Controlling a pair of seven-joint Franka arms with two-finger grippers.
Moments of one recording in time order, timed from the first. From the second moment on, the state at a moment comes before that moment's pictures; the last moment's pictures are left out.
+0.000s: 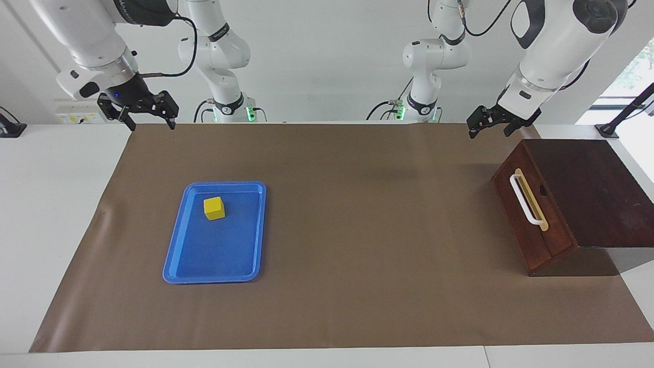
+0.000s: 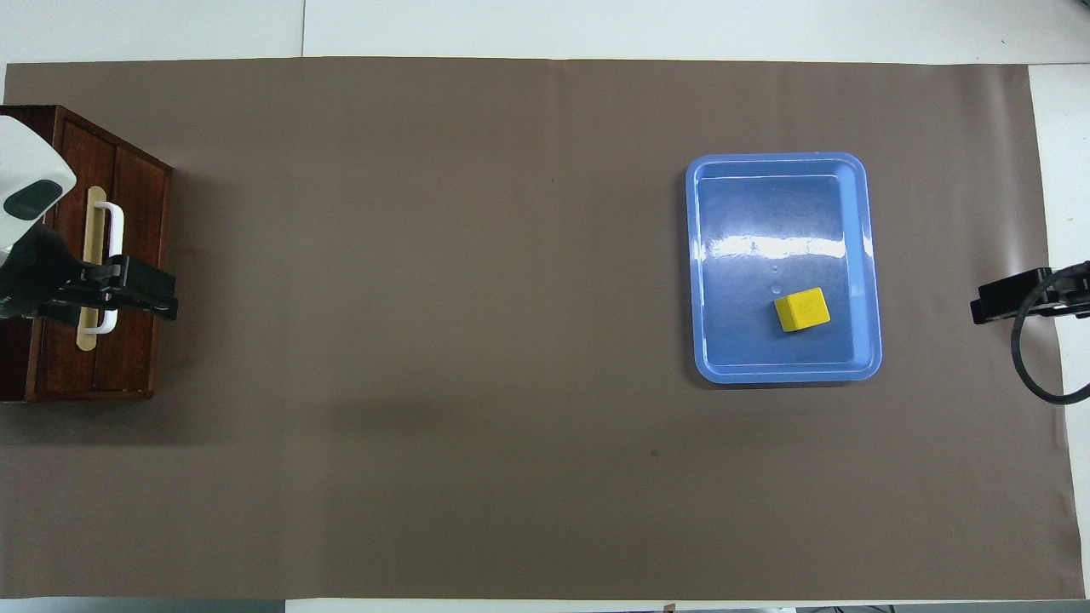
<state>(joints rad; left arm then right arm) -0.01 -0.02 -0.11 -1.63 -0.01 1.45 -0.10 -0.06 -0.08 0.00 -1.67 -0.01 1.48 -0.08</state>
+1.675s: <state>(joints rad) -0.03 0.18 -0.07 -1.84 0.50 2.04 -0.23 -0.06 0.07 0.01 -1.66 0.13 1.68 0.97</state>
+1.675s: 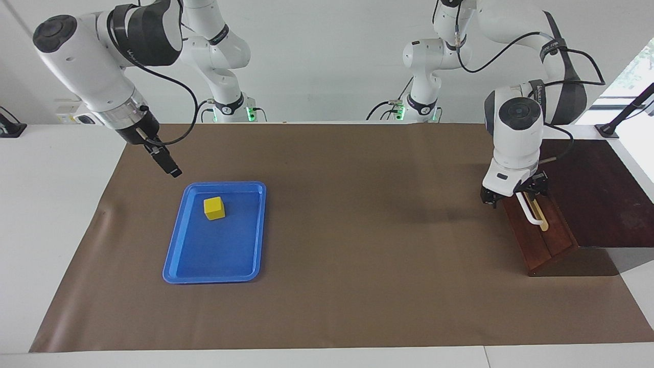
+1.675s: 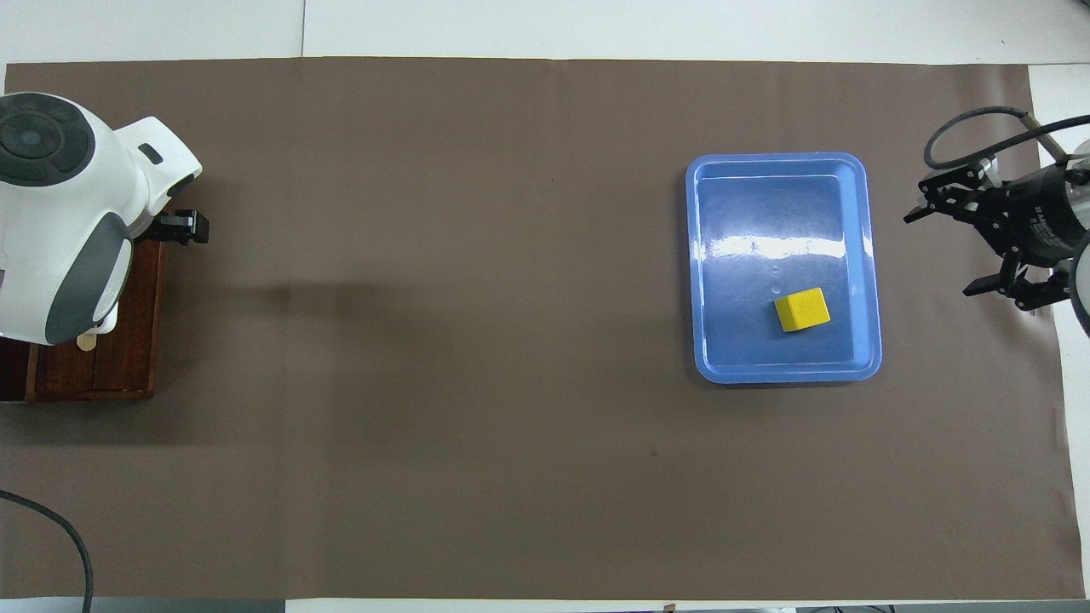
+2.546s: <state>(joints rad) -0.03 0.19 -0.03 -1.95 0.51 2.19 -0.23 -0.19 0.24 0.00 -1.68 0.42 1.73 1.27</state>
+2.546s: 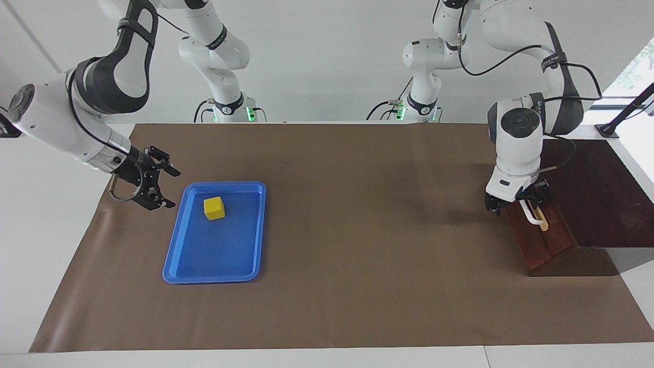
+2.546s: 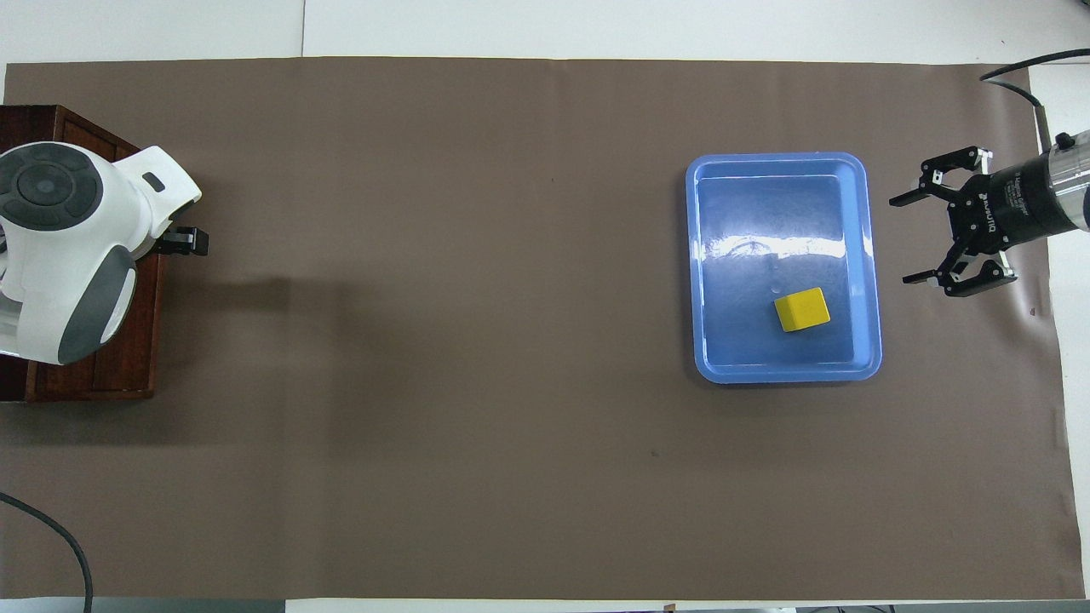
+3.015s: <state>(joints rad) -0.03 0.19 -0.03 -1.96 0.51 2.21 -0.23 -0.23 0.33 0.00 -1.73 0.54 1.75 1.05</state>
